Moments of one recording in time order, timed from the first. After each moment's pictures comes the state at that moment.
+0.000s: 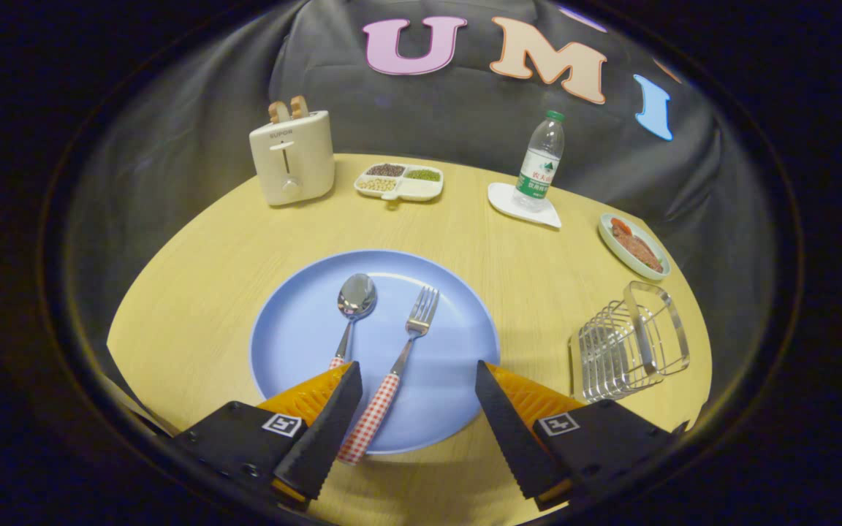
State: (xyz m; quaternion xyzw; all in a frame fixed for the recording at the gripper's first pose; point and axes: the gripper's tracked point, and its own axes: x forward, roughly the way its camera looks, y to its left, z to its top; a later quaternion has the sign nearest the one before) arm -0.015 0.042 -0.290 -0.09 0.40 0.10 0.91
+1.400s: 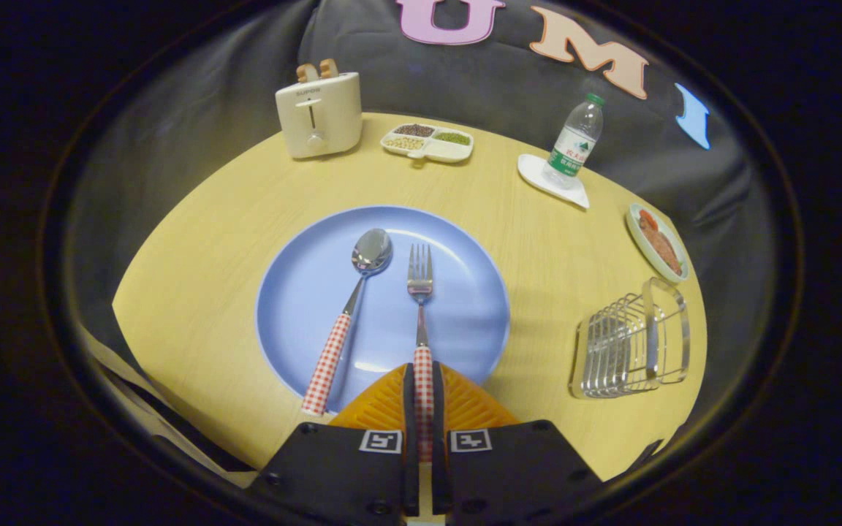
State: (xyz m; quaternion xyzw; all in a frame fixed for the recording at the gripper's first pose) arm -0.032 0.027 -0.289 -0.14 0.45 0.15 0.87
